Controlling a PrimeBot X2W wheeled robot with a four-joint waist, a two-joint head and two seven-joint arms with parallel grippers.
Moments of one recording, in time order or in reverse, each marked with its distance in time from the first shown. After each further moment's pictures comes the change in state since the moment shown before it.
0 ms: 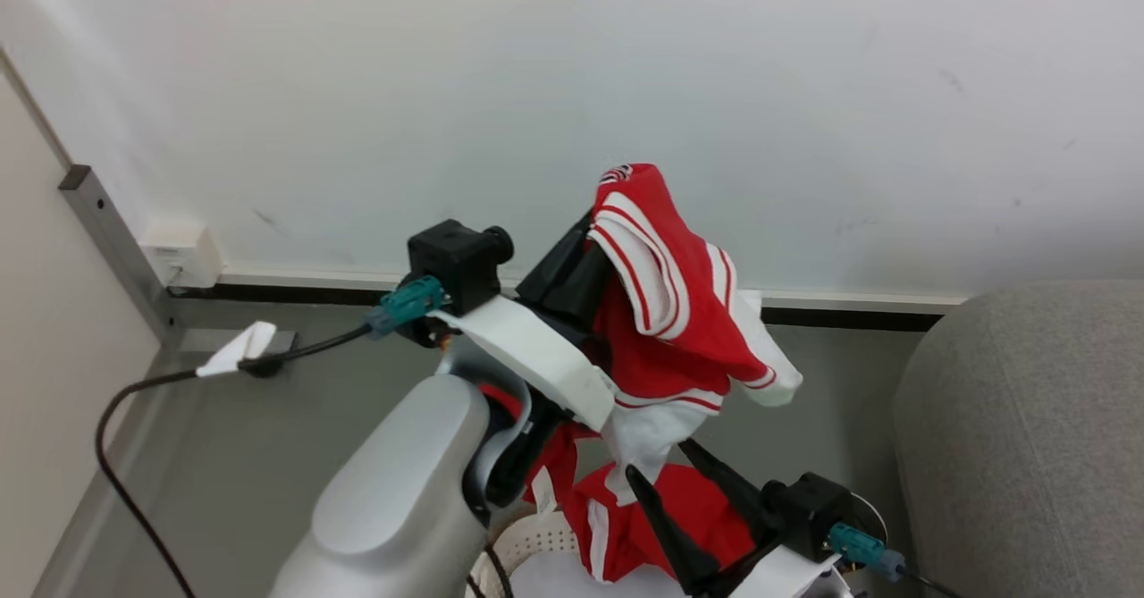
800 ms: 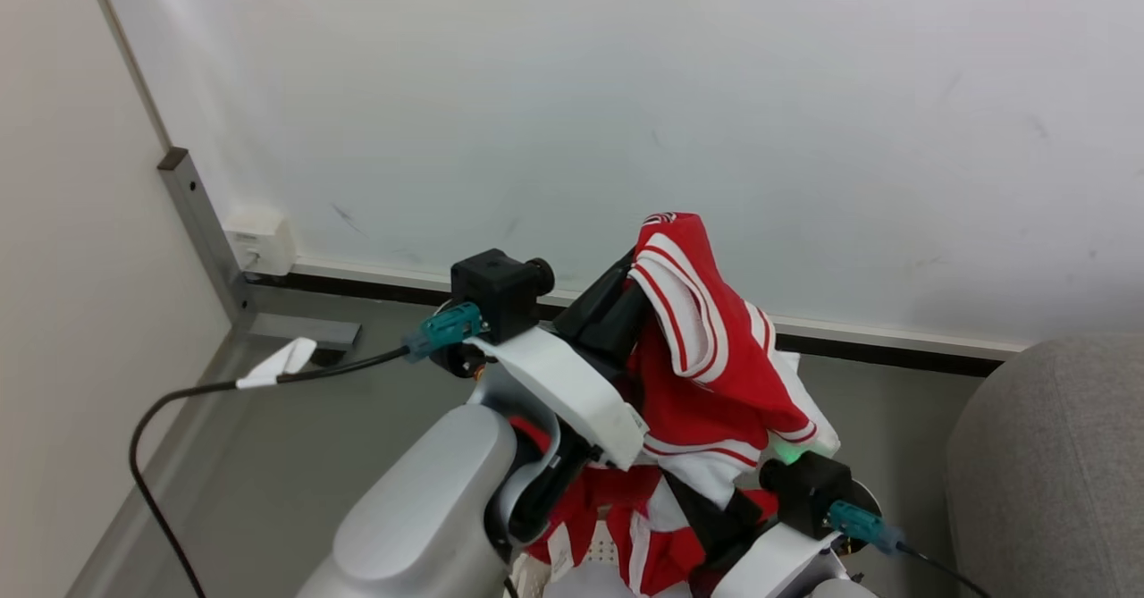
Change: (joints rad) left arm 0.027 -0.013 -0.089 -0.048 -0.045 0.014 0.030; right arm -0.056 0.012 0.015 0.058 0.043 0.000 0.000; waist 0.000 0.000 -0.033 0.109
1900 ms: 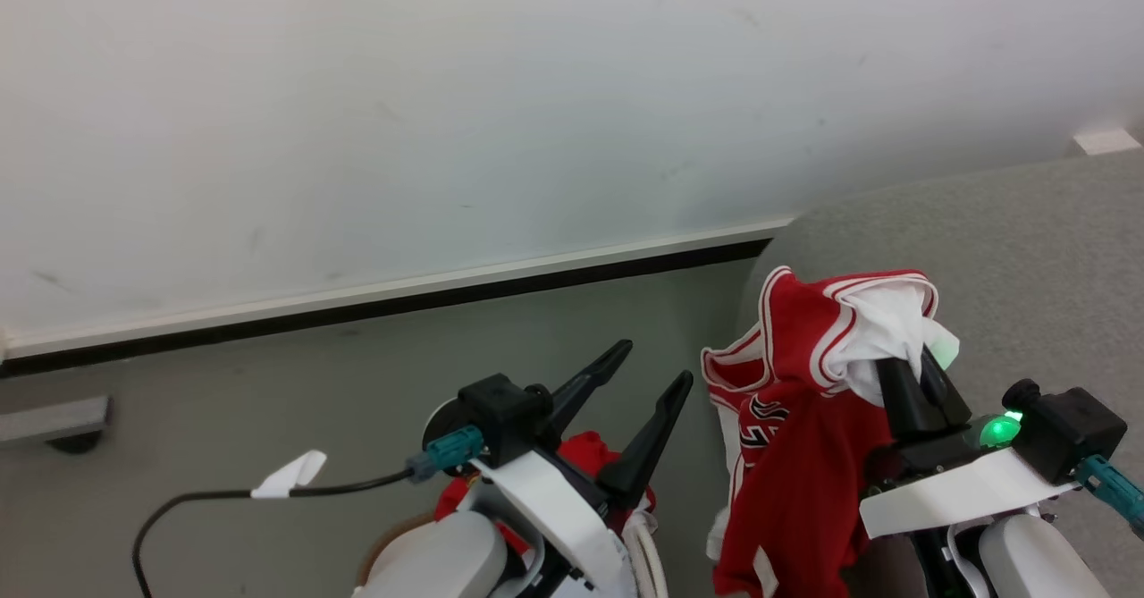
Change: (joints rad) left arm 0.150 0.074 -0.095 0.012 0.044 -0.047 -0.103; right arm 0.101 -0.087 -0.446 -0.334 -0.097 0.000 0.000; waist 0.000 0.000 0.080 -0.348
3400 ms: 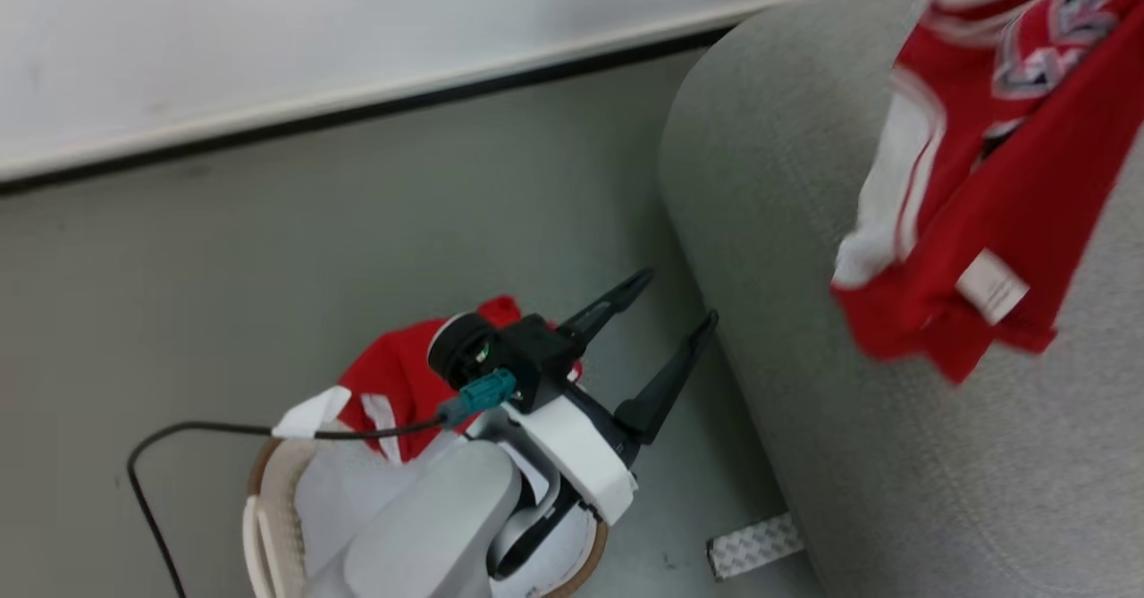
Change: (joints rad) left arm -0.126 -0.017 -0.008 0.053 0.149 -0.021 -0.016; right arm -0.560 -0.278 -0.203 -0.014 0.051 0.000 0.000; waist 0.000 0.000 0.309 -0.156
